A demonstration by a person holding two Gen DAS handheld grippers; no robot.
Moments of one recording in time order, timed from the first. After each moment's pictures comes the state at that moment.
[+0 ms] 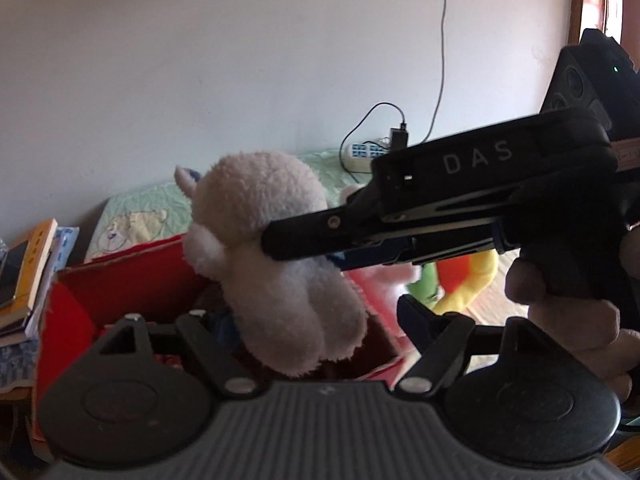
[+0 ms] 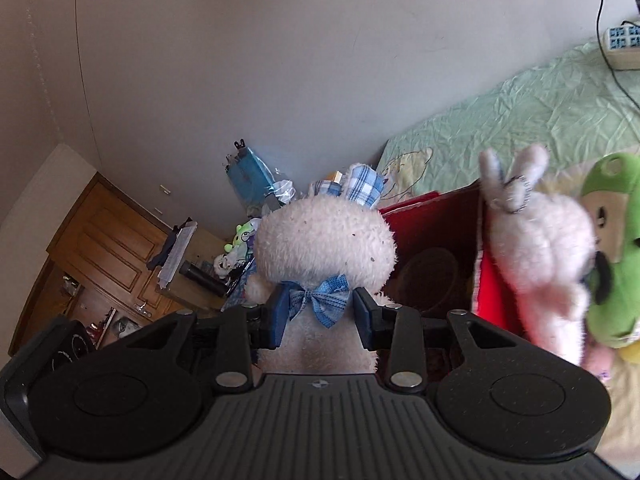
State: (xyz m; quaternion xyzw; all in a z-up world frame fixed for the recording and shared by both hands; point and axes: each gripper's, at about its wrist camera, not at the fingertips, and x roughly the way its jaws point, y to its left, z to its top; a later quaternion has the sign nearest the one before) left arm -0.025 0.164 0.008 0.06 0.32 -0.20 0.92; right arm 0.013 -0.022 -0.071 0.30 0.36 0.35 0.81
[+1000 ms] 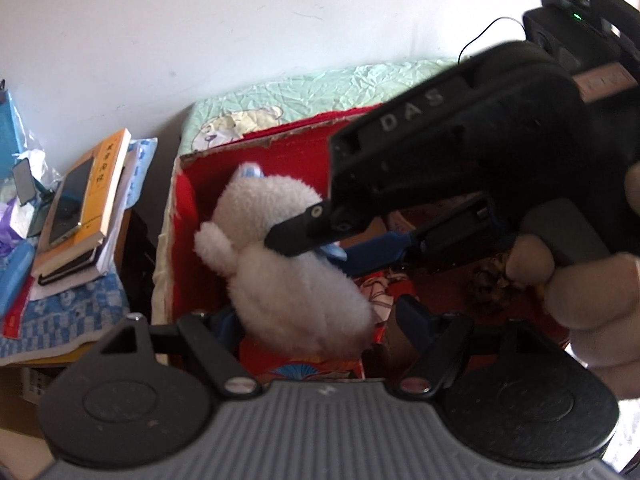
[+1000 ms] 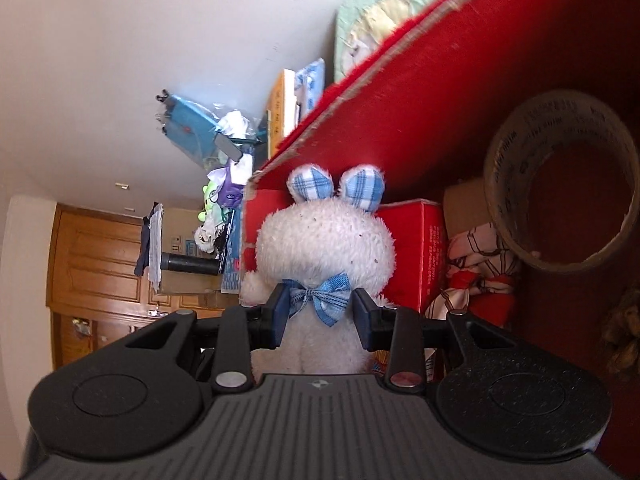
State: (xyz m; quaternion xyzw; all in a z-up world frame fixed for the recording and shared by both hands) left arm 0.030 0.297 -0.057 0.10 0.43 -0.11 0.89; right arm 0.080 0.108 -0.141 0.40 0.52 0.30 0.69
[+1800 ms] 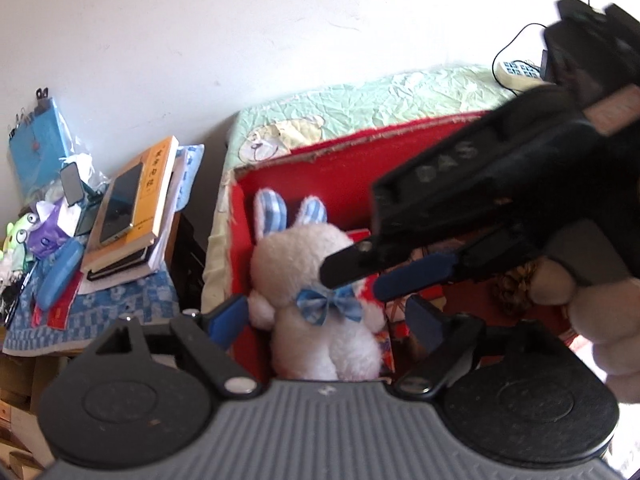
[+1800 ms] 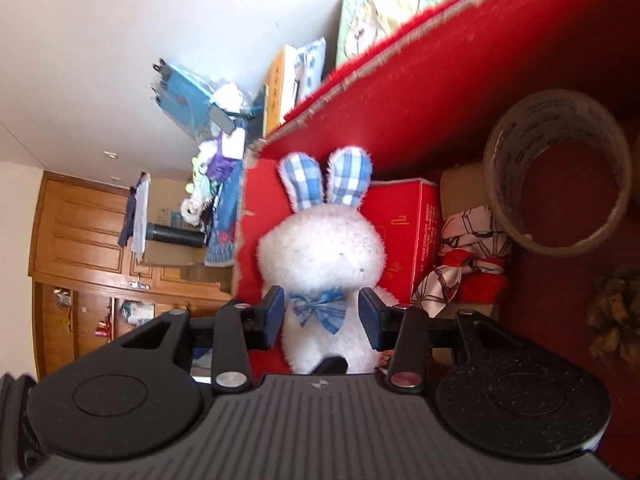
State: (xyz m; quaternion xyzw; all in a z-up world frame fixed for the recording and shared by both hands) left arm 0.016 0.298 -0.032 0.12 0.41 -0.05 0.90; right arm 0.068 0.098 -0.134 0.34 0.53 0.31 0.71
